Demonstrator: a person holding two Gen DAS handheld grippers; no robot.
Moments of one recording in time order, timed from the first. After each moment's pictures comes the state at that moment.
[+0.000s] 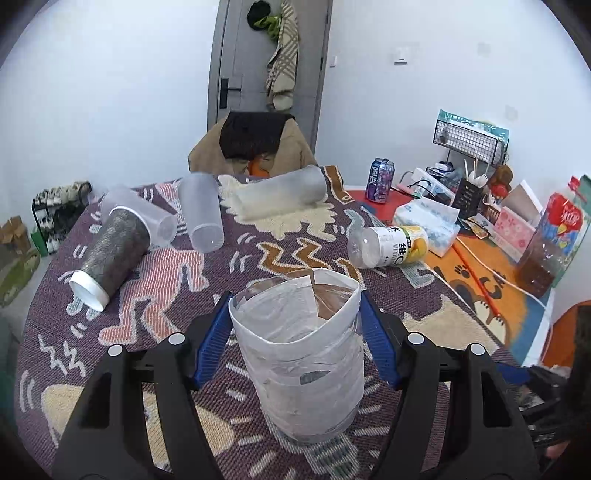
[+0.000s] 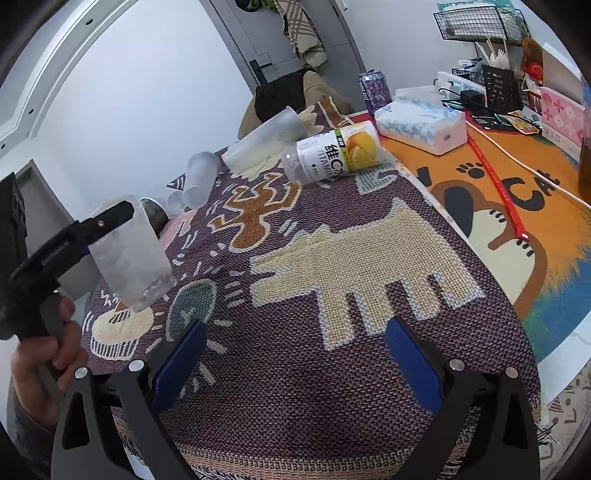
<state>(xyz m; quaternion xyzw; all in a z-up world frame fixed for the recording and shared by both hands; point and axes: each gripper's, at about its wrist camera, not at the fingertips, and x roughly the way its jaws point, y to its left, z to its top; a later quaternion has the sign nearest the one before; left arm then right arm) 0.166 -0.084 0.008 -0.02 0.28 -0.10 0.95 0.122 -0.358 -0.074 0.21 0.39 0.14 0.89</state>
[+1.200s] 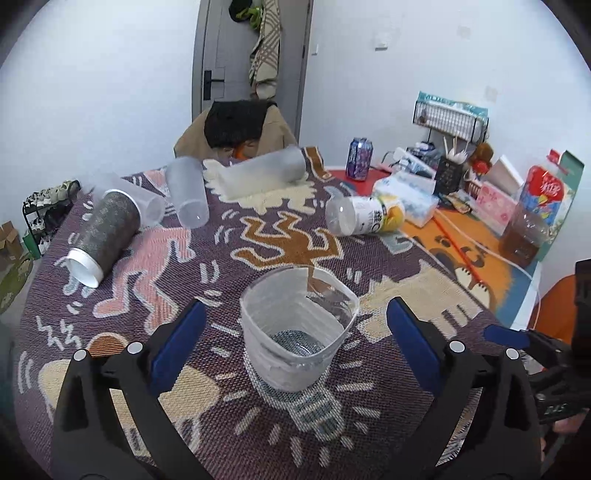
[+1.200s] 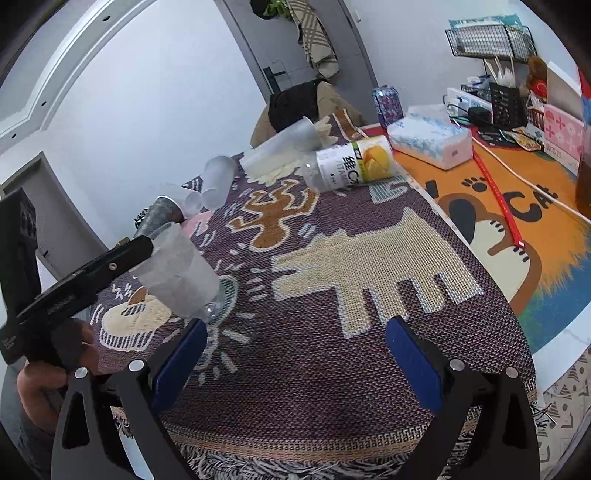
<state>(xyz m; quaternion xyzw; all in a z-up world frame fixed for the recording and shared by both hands) 0.122 -0.089 0.004 -0.01 0.31 -0.12 0.94 0.097 -0.346 -0.057 0.19 0.36 0.16 0.90</state>
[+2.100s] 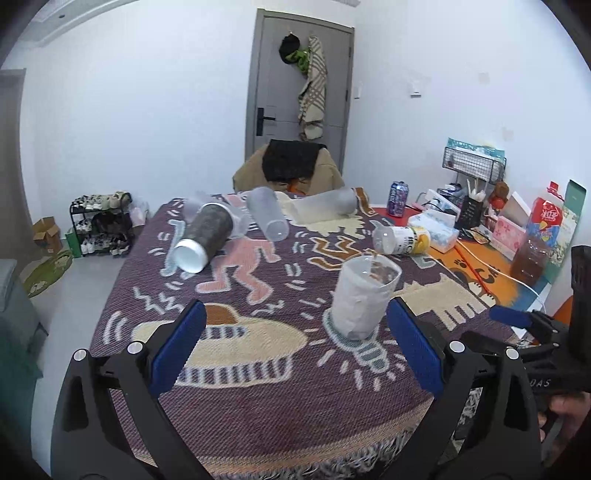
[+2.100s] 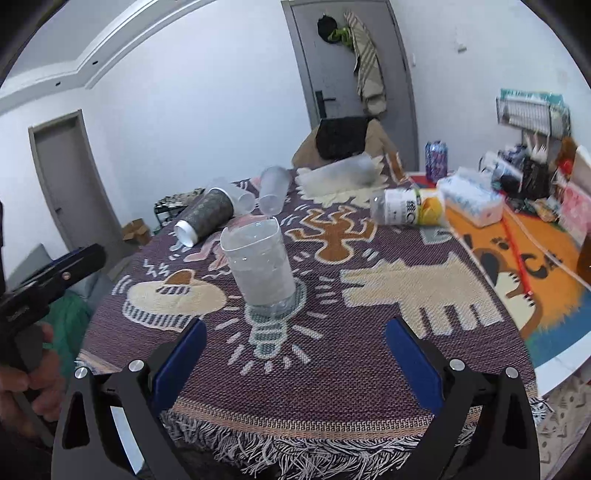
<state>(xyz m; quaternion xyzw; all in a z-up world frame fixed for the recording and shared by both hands) 0.004 -0.006 0.033 -0.03 0.24 -0.04 0.97 0.041 -0.276 -0.014 0.10 0.29 0.19 0.93</state>
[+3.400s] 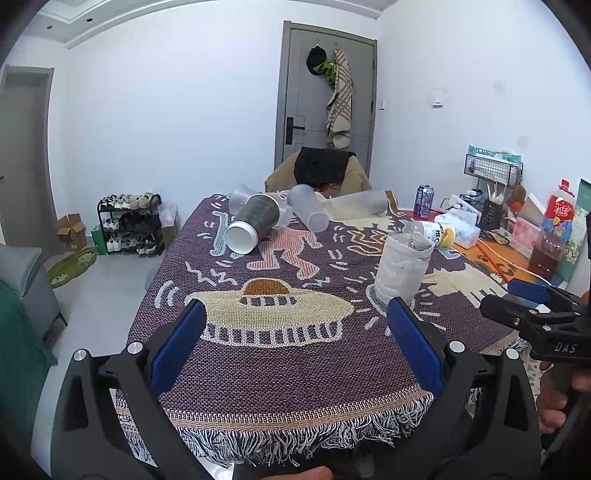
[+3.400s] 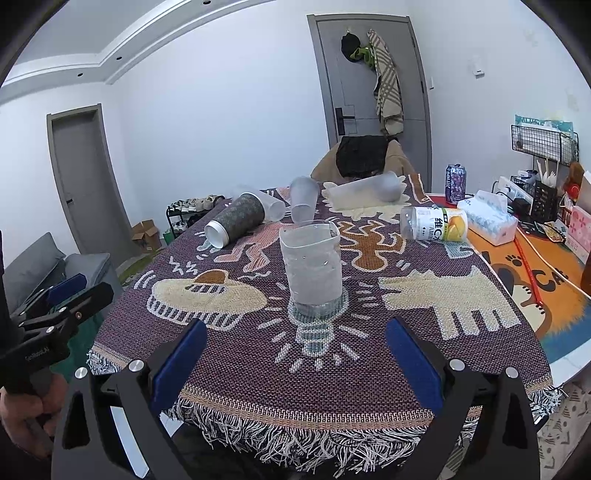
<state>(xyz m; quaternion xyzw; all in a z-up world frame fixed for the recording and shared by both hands) -0.054 0.034 0.008 -0.03 0.21 0.01 0.98 0.007 -0.232 -0.005 0.08 0.26 0.20 0.94</state>
